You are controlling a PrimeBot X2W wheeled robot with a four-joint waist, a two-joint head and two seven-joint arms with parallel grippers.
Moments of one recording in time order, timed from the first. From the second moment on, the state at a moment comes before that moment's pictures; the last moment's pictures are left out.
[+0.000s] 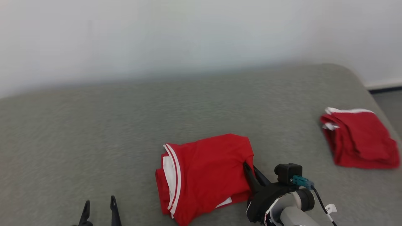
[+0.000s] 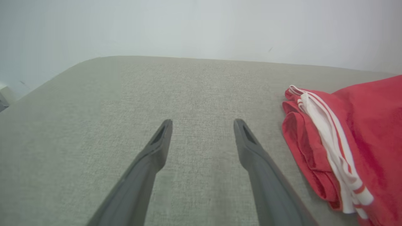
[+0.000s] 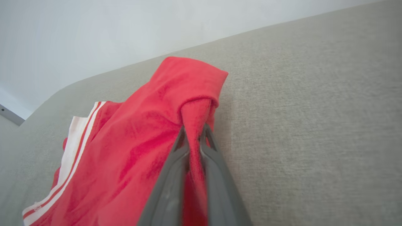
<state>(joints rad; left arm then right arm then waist) 0.01 0.05 -0.03 0.33 -0.17 0.09 -0.26 -0.47 -0.05 0.42 0.92 0.53 0.13 -0.26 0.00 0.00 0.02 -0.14</state>
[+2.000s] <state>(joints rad) -0.06 0.05 0.02 0.36 -0.10 0.10 -0.26 -0.65 -0.16 -0.12 0.76 -0.04 0.13 -0.26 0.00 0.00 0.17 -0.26</state>
